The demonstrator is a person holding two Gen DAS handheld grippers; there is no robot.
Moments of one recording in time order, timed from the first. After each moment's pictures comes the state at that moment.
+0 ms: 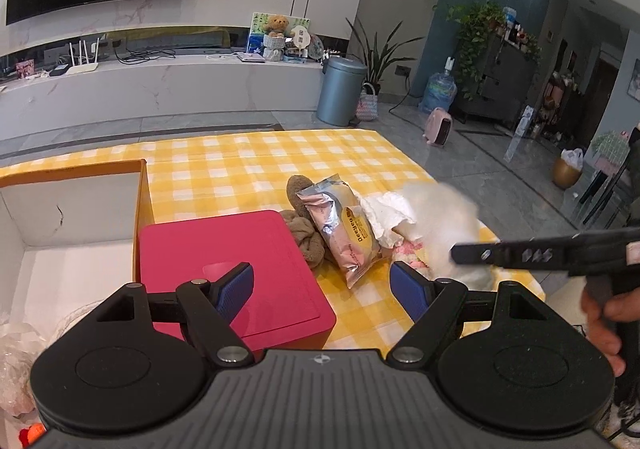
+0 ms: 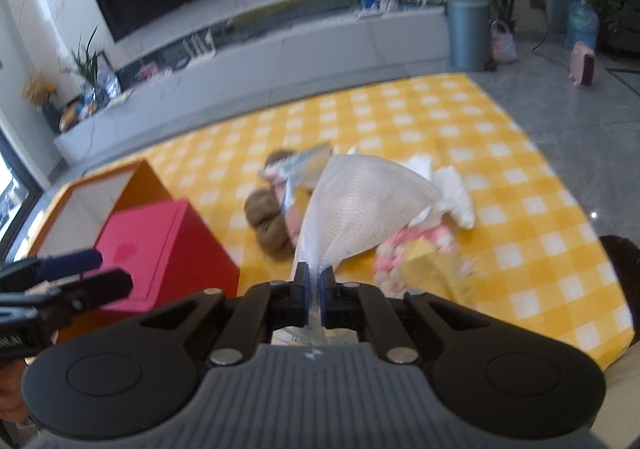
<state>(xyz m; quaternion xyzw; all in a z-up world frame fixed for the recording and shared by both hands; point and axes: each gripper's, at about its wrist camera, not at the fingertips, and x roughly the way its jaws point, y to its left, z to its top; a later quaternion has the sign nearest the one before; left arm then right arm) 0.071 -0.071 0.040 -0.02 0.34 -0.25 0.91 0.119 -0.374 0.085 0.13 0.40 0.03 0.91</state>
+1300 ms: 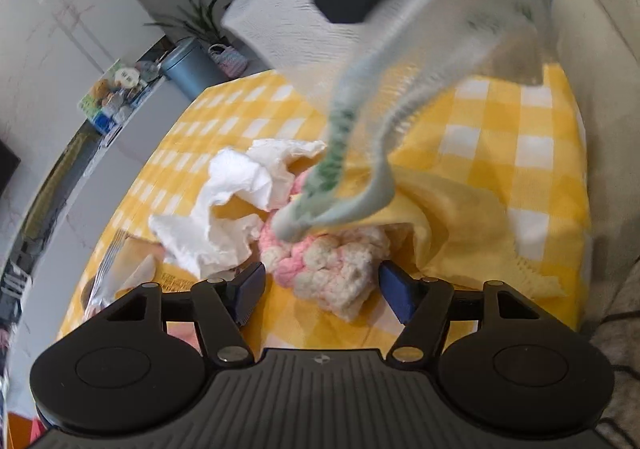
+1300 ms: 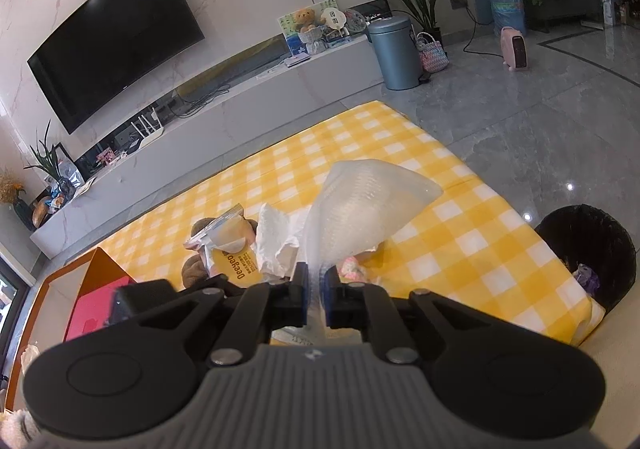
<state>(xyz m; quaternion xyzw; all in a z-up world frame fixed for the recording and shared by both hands) 0.094 -0.300 -0.093 0.40 0.27 -0.36 0.80 0.093 -0.455 0.082 0.22 0.35 -0.05 0.91</state>
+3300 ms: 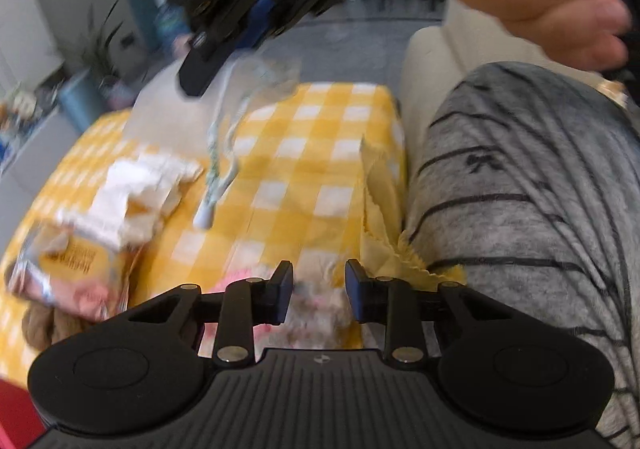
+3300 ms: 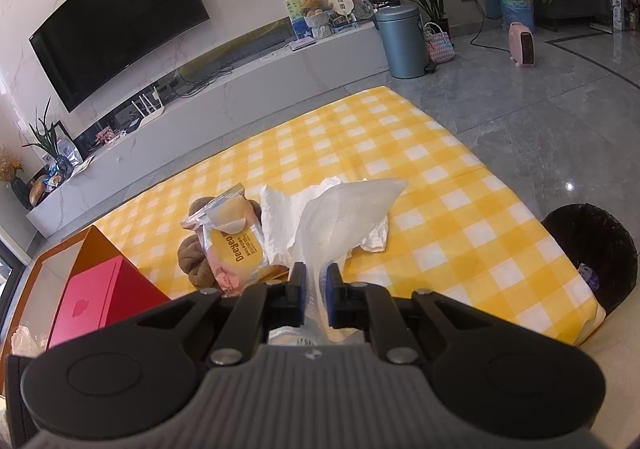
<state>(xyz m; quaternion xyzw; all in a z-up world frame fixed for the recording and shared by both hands) 0.065 -0.252 -0.065 0.32 0.27 -0.56 0.72 0.102 -0.443 0.075 0.20 0.37 -0.04 0.91</state>
